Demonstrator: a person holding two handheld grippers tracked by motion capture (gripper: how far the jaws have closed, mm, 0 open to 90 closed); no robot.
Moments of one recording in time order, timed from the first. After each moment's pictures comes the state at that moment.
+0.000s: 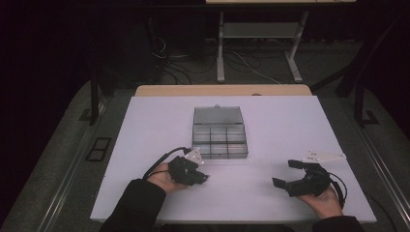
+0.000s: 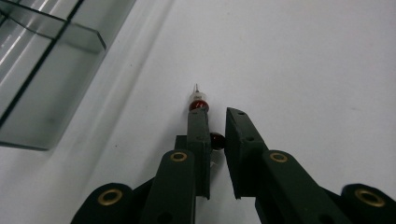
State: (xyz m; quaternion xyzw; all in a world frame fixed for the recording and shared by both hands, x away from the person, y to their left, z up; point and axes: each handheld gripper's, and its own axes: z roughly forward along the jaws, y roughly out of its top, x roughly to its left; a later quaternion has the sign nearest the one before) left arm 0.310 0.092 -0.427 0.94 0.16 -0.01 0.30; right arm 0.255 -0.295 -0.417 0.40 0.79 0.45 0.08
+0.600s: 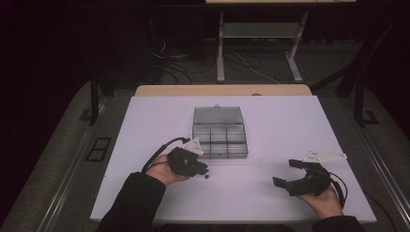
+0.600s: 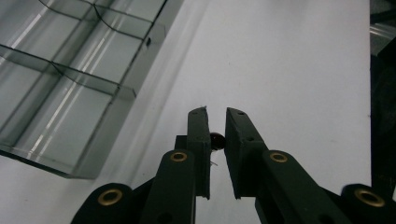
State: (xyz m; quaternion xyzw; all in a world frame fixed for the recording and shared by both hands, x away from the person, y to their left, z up) left arm 0.320 0.091 -0.395 0.93 0.15 0.01 0.34; right arm 0.255 -0.296 -0.417 0.41 0.79 0.45 0.08
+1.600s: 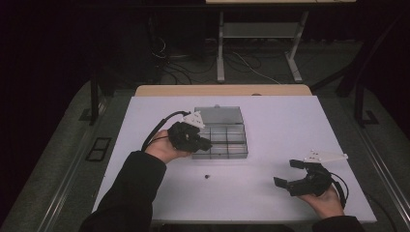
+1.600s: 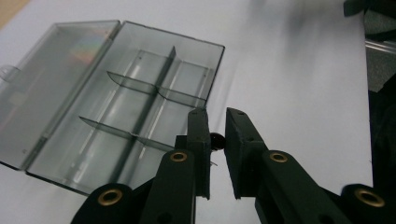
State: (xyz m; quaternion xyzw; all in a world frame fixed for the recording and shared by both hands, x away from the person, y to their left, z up) left arm 0.358 0.082 -0.335 0.92 0.14 0.04 0.36; right arm 0.256 -0.299 -0.418 0.41 0.79 0.45 0.08
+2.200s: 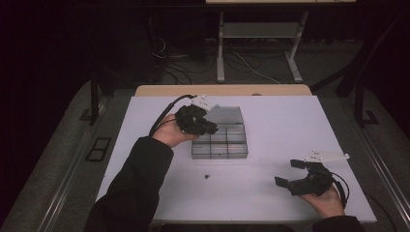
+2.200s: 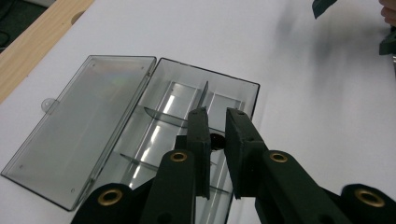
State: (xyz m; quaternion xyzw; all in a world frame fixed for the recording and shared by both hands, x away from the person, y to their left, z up) left arm 0.397 0.064 -0.322 0.92 0.14 0.05 0.37; right arm 0.256 -0.302 -0.418 0.42 0.78 0.45 0.08
